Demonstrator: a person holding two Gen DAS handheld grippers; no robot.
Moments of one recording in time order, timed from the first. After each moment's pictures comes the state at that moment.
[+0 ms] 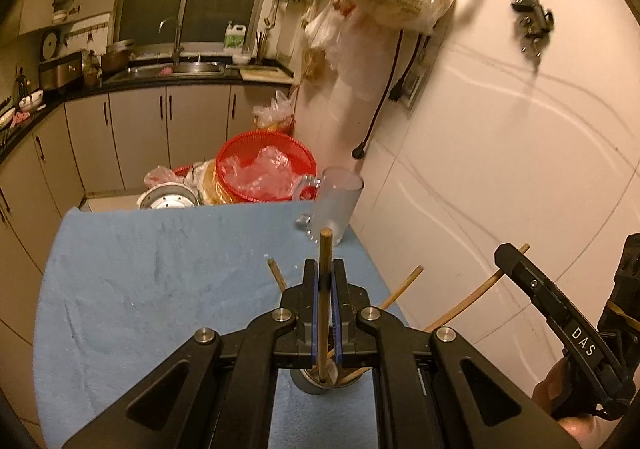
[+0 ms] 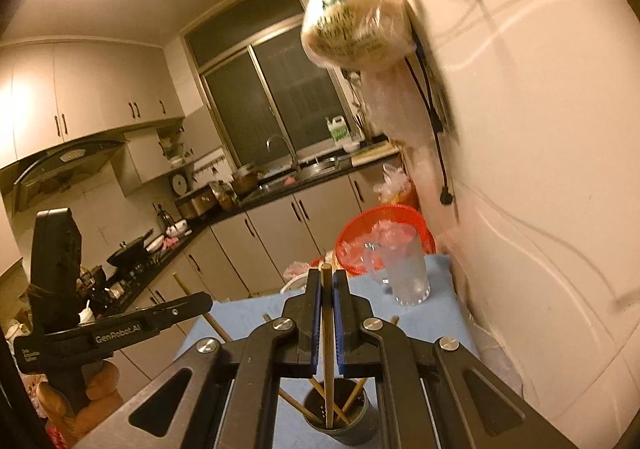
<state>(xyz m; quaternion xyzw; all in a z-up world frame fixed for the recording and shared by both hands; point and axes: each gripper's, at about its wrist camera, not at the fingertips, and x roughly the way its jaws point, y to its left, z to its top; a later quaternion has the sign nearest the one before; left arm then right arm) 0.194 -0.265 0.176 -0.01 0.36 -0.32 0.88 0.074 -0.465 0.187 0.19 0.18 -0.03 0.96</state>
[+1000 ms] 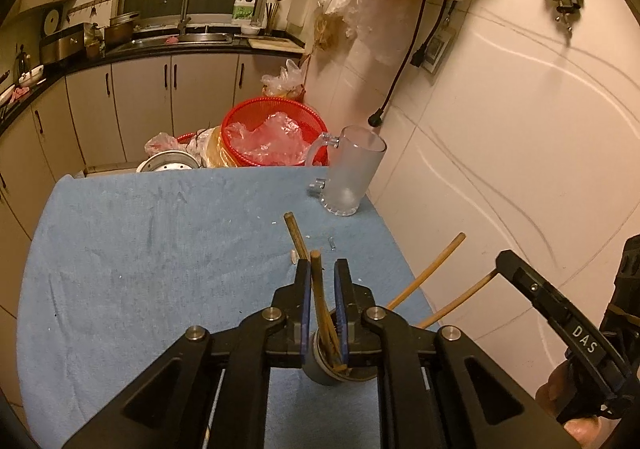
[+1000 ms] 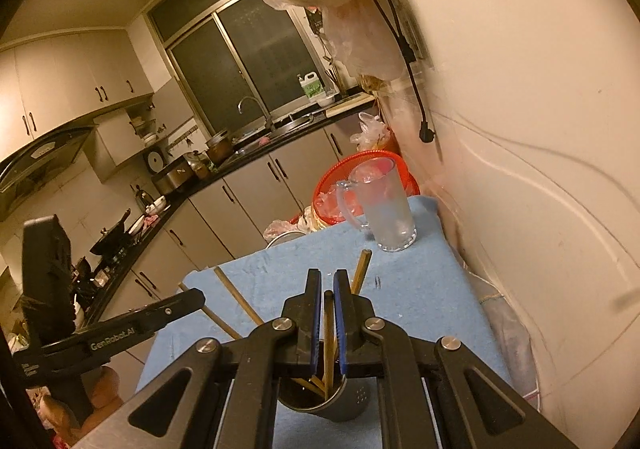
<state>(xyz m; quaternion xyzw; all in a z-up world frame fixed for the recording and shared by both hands) 0.210 -0.267 0.131 -0.01 0.39 -0.31 0.87 0.095 -0.479 0.130 0.23 0.24 -0.06 0.94</state>
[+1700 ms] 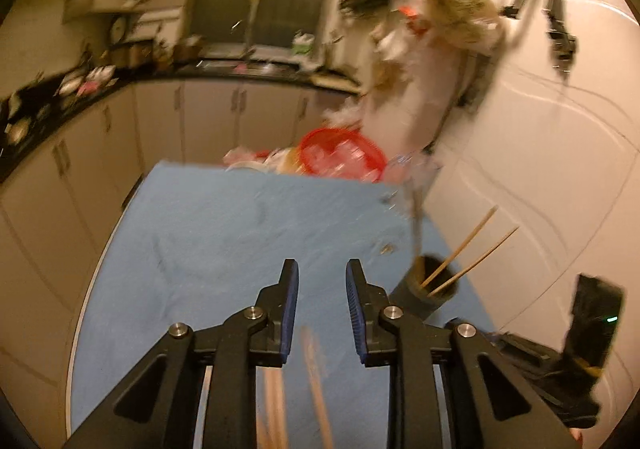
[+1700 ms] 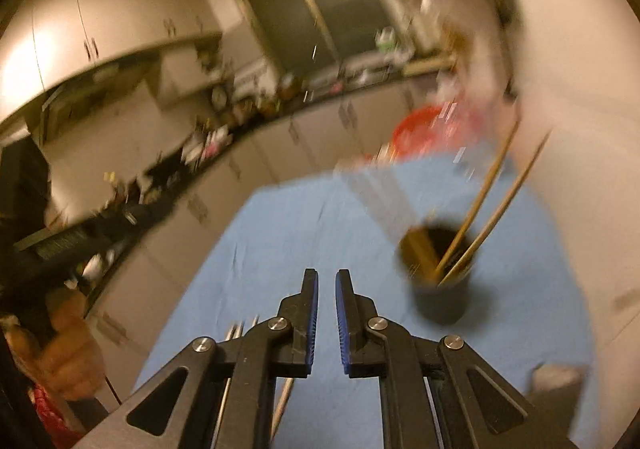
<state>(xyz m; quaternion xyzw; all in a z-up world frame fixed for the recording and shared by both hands) 0.130 -0.098 0.116 -0.04 0.35 -0.22 0.91 0.068 -0.330 0.057 0.18 0.34 0.08 0.92</state>
